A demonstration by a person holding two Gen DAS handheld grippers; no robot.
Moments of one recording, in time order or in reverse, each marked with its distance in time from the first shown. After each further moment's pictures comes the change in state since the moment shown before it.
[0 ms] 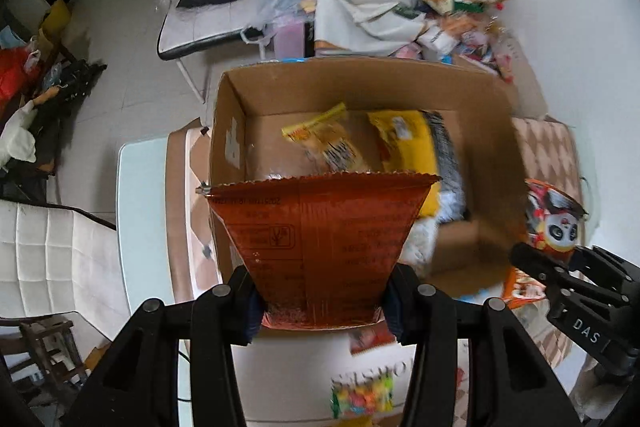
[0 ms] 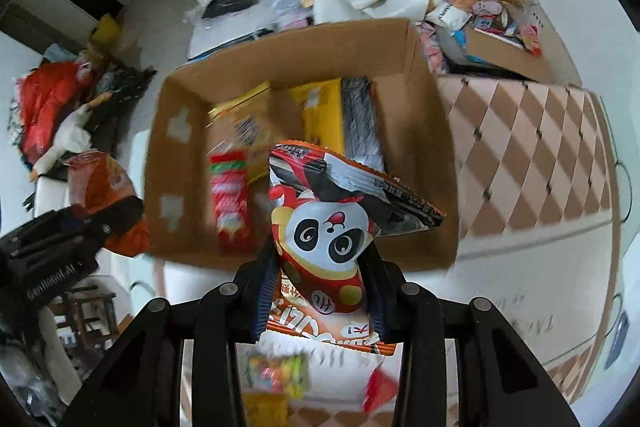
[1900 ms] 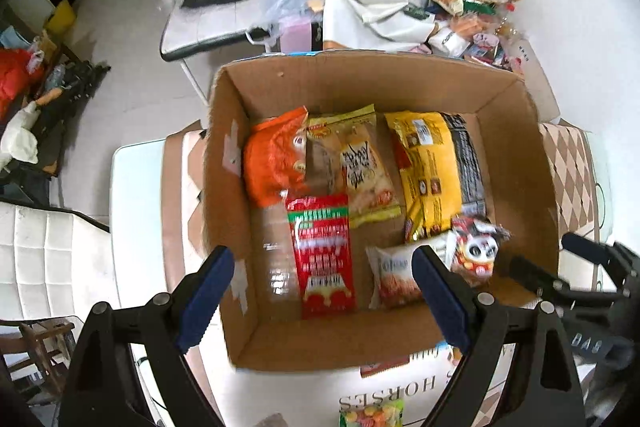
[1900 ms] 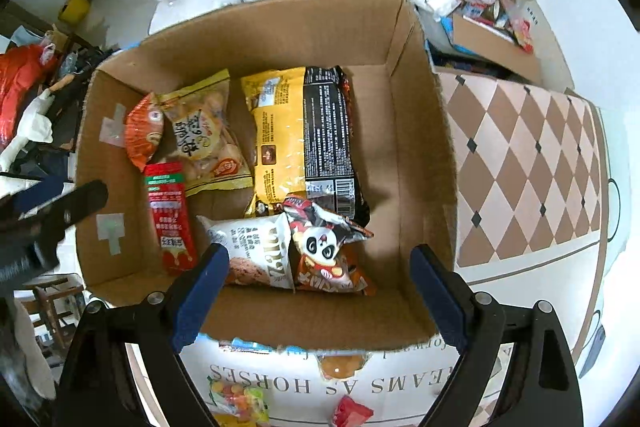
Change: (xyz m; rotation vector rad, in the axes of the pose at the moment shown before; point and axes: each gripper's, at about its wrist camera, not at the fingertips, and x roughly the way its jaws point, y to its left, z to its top) left arm 0.006 0.006 -0.012 -0.007 -0.041 0.013; right arm 0.051 -0.009 0.015 -0.018 0.038 -0.103
